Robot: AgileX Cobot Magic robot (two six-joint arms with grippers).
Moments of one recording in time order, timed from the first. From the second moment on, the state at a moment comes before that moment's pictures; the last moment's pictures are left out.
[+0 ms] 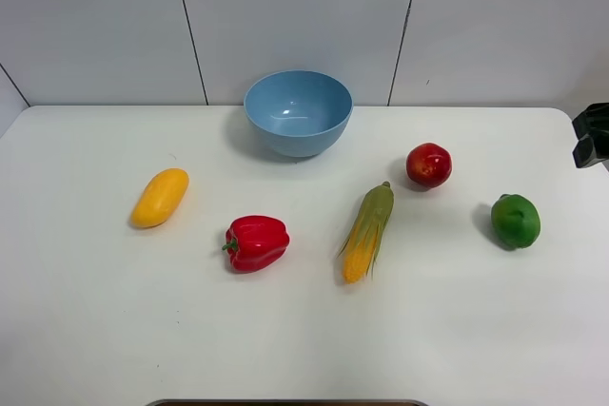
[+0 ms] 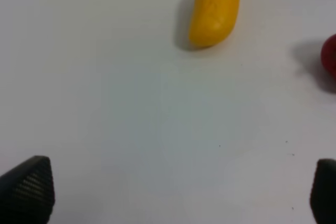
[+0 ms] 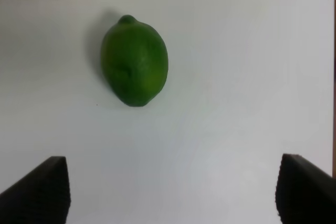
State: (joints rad) left arm 0.05 0.00 -0.46 -0.12 1.11 0.17; right arm -0.06 1.26 -1.05 -0.12 1.06 0.01
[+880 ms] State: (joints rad) left arm 0.05 0.00 -0.46 -0.12 1.11 0.17; right arm -0.21 1.77 -1.08 0.14 0.91 -0.21
